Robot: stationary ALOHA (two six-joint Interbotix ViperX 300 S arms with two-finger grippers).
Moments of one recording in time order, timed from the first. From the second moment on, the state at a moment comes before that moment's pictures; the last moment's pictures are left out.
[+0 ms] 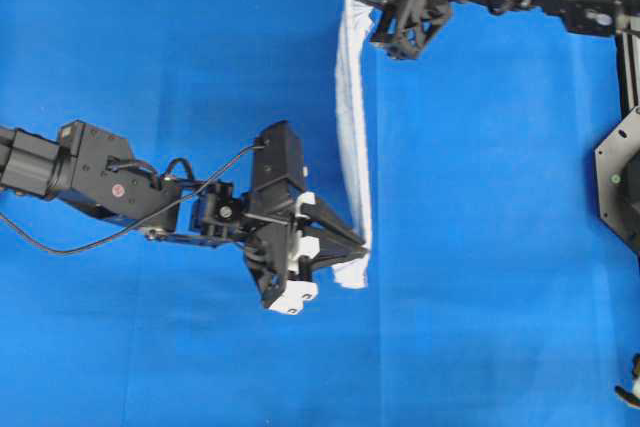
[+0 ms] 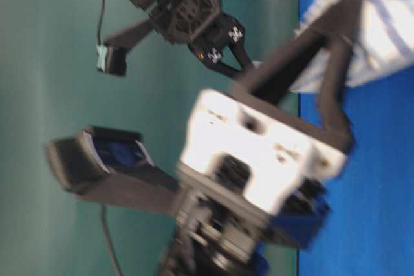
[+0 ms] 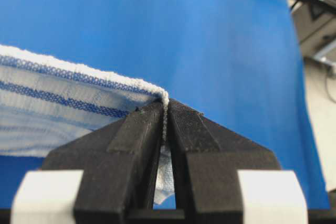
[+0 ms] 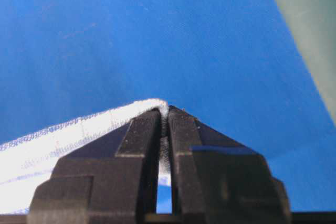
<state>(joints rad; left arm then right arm) -0.20 0.23 0.54 -0.17 -0.39 -0.37 -0.49 0.00 0.60 0.32 0.09 -0.29</state>
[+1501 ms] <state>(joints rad) -0.22 0.08 0.76 -0.27 -0.35 -0.36 -0.43 0.21 0.42 0.29 0.11 -0.29</state>
